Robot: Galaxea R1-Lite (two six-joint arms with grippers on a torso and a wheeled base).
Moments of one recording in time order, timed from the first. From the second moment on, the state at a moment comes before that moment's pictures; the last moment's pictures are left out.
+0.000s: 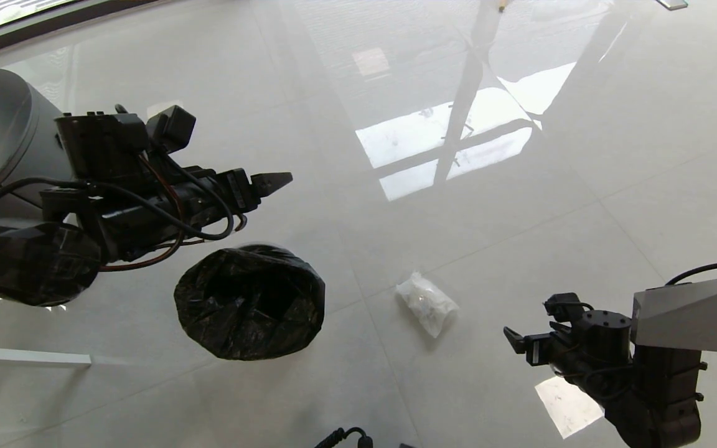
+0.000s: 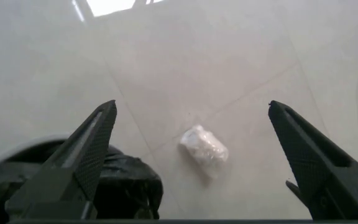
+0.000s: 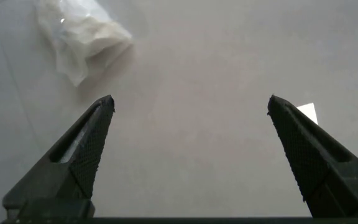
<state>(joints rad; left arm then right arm) -0.23 1.69 -1.03 -0.59 -0.18 -0.22 0.22 2.43 -0.53 -1.57 -0.06 0.04</state>
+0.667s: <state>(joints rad) -0.22 1.70 -0.91 -0.75 -0.18 -0.22 0.29 2.41 -1.15 -1.14 0.11 0.19</state>
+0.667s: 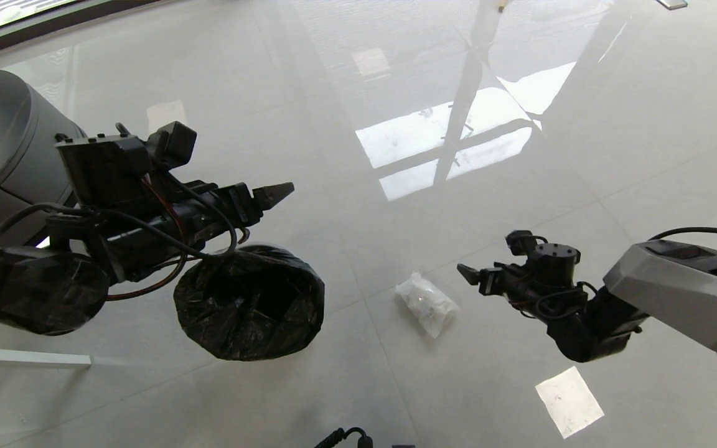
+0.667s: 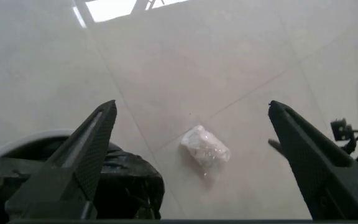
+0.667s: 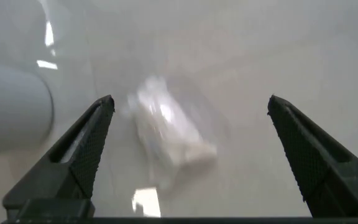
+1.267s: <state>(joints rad) -0.19 1.72 -0.80 -0.80 -0.28 -0.12 0.37 2.51 -1.30 -0.93 0.22 0.21</state>
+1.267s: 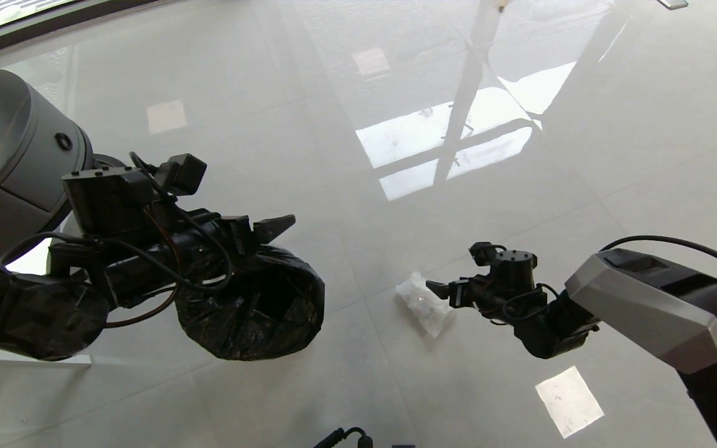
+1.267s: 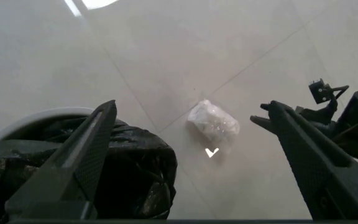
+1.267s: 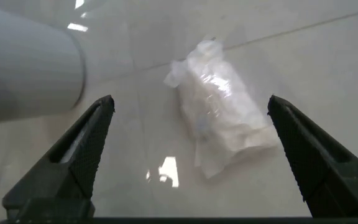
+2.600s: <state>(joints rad) -0.20 1.77 -0.75 -0.87 -0.20 0.00 0.37 2.69 -1.64 -0.71 0.18 -0.05</state>
